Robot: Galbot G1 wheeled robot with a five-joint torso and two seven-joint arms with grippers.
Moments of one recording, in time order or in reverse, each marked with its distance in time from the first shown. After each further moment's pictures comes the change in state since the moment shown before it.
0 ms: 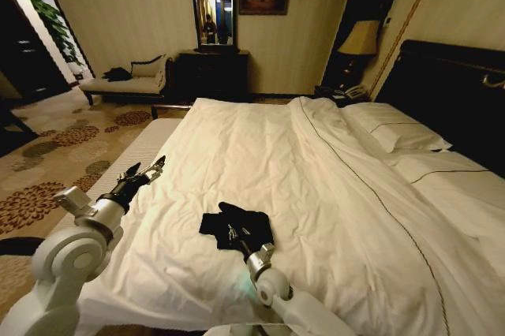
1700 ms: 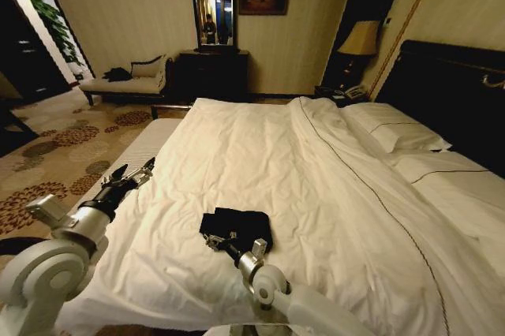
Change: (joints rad) left arm 0.116 -0.006 -0.131 -0.094 -0.014 0.006 -0.002; right arm 0.169 -0.077 -0.222 0.097 0.332 -0.104 -0.028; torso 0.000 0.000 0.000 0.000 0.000
